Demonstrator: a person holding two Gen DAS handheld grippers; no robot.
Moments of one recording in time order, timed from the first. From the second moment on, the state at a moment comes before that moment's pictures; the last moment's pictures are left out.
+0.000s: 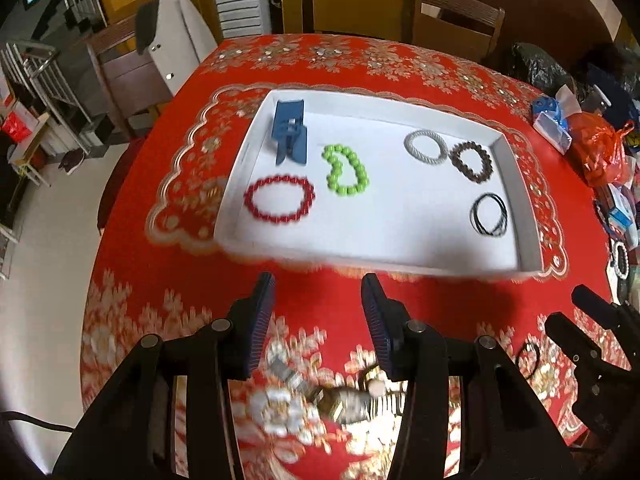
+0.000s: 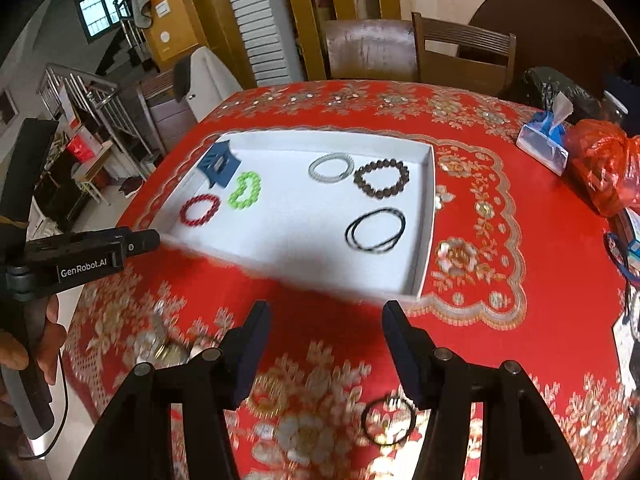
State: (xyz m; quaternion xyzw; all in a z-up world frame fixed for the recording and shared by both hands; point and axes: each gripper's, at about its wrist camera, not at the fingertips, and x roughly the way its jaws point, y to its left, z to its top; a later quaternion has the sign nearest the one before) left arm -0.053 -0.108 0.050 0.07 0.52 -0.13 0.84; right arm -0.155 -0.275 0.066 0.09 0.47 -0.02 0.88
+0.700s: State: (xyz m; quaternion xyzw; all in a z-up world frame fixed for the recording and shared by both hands) left arm -0.131 -0.038 0.036 -0.01 0.56 -0.12 0.82; right arm -0.235 -0.236 0.052 0.07 0.49 0.02 0.87
